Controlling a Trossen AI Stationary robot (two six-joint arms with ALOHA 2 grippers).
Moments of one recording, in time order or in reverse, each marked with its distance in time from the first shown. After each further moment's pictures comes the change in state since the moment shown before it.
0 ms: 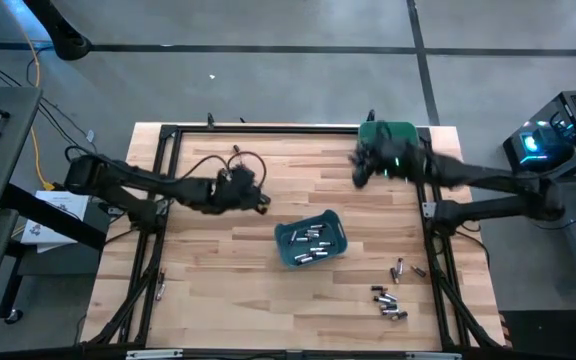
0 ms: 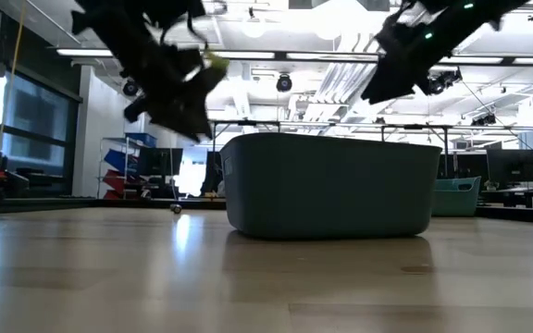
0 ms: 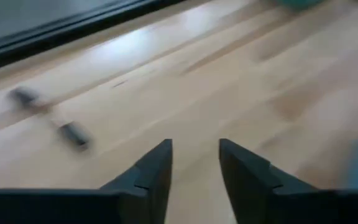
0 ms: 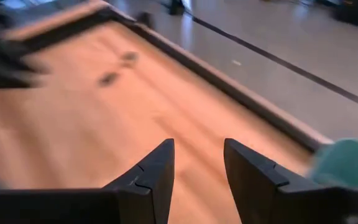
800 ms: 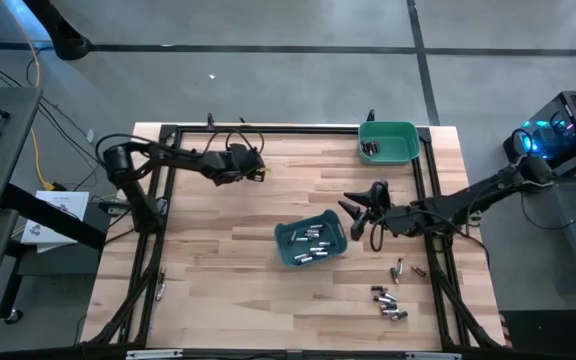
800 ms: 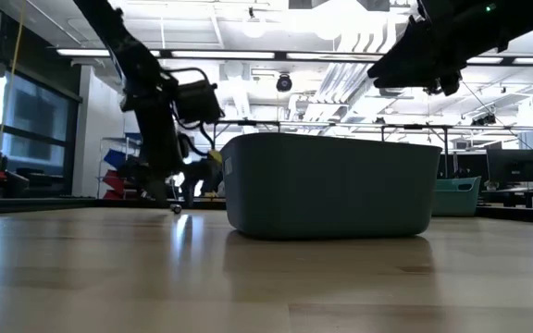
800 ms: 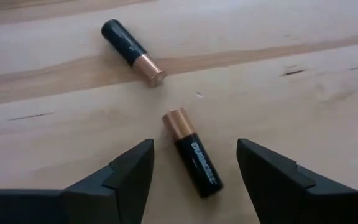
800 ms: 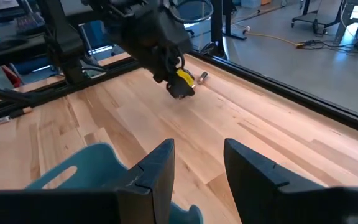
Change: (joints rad) left arm 0.435 0.300 0.000 0.048 0.163 -0.076; right arm 0.649 0.053 -0.235 0.418 0.506 0.208
